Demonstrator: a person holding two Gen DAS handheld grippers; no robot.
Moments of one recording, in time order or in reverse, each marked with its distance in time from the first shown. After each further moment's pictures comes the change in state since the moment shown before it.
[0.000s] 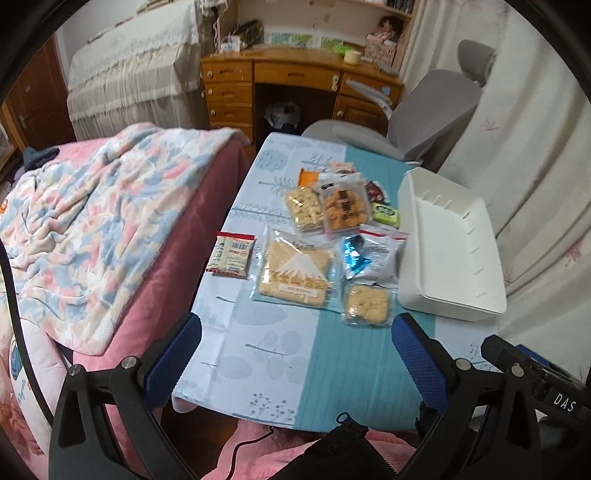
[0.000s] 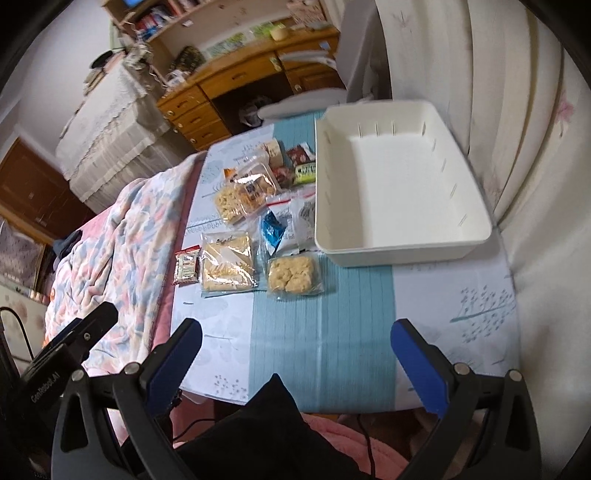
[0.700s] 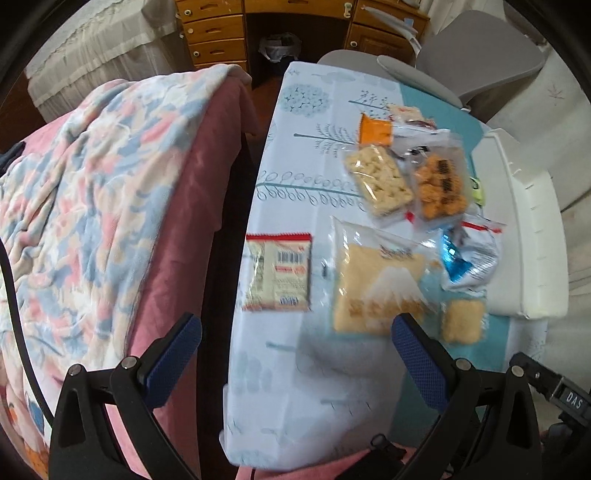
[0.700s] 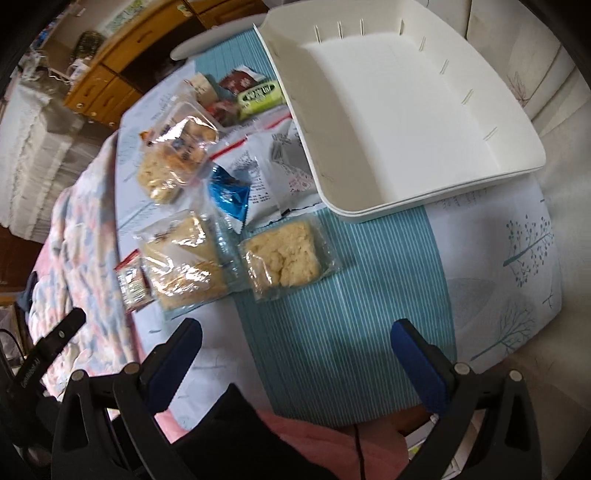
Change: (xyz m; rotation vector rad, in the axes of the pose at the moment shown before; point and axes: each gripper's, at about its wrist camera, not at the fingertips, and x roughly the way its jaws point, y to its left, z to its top) left arm 0.180 0.089 0.087 0.085 0.277 -0.003; right arm 0.142 0.016 0.030 0.264 0.247 -0.167
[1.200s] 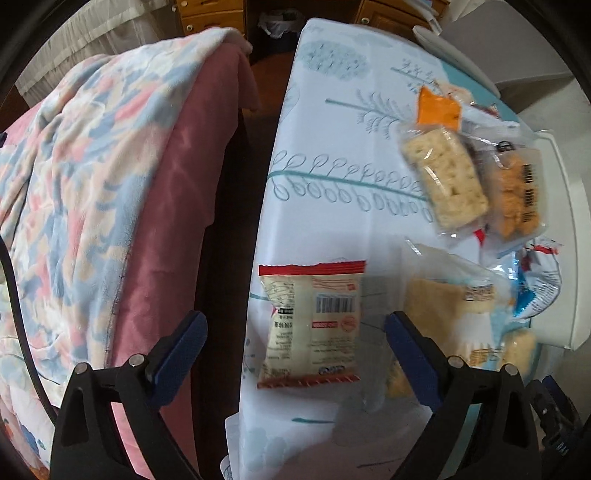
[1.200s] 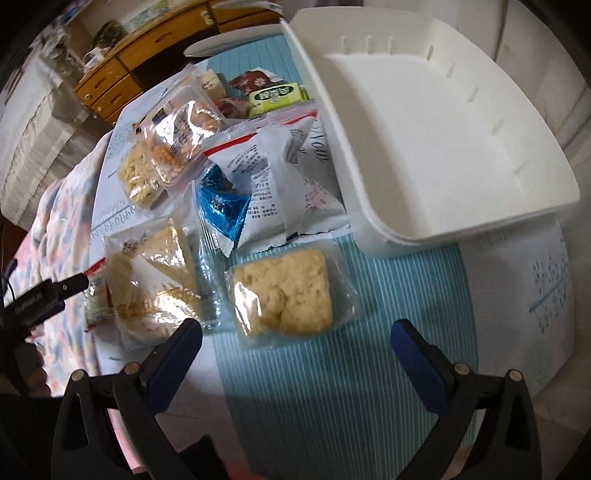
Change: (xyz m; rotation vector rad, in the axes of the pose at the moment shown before) left arm 0.106 0.035 0.036 -0.014 0.079 -0.028; right arm 0.051 0.016 -0.005 -0.120 -0.188 -0.059
